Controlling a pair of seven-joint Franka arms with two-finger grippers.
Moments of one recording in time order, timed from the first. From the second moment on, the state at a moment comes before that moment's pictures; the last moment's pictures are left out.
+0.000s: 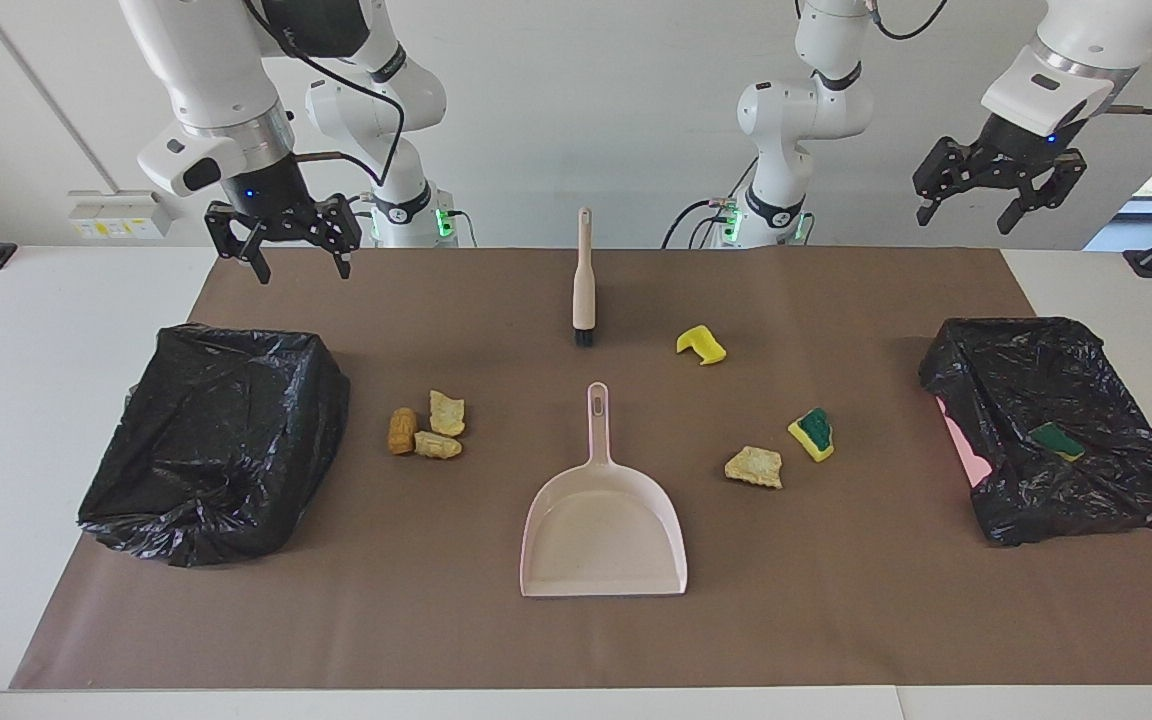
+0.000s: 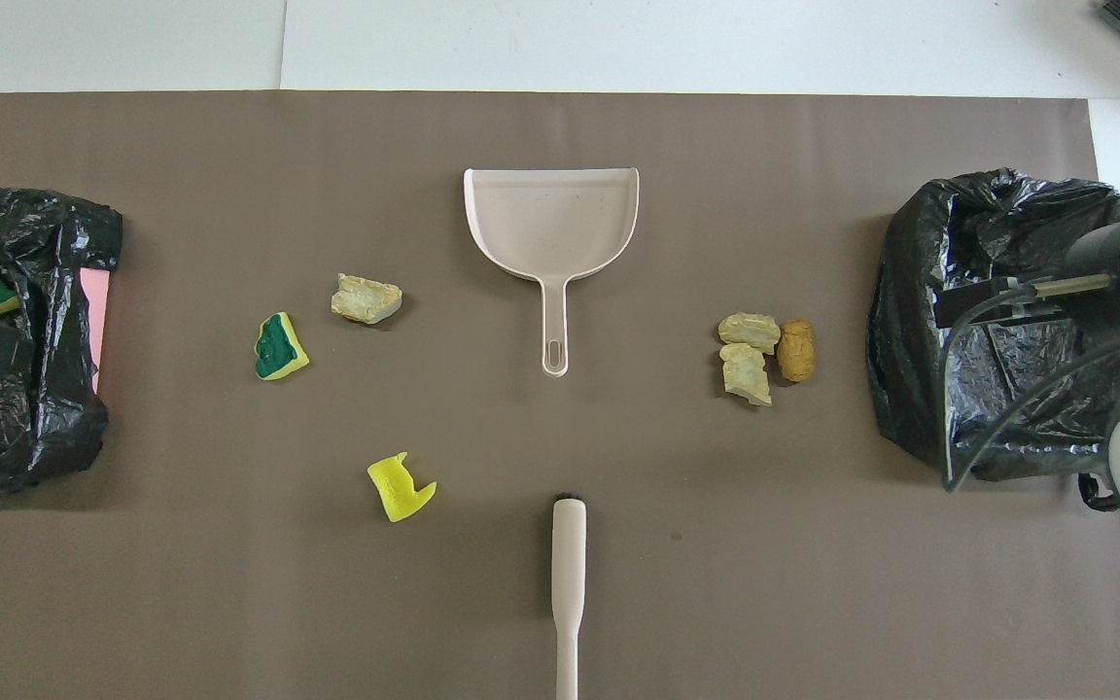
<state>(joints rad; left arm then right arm) -0.04 -0.04 -0.02 -1.46 -0.01 1.41 0.14 0.17 -0.03 -0.08 -1.64 0.00 1.70 0.01</state>
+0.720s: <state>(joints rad) -0.04 -0.04 -0.02 -1.46 -0.01 1.40 0.14 0.25 0.02 -0.07 -1.64 0.01 1.74 0.04</state>
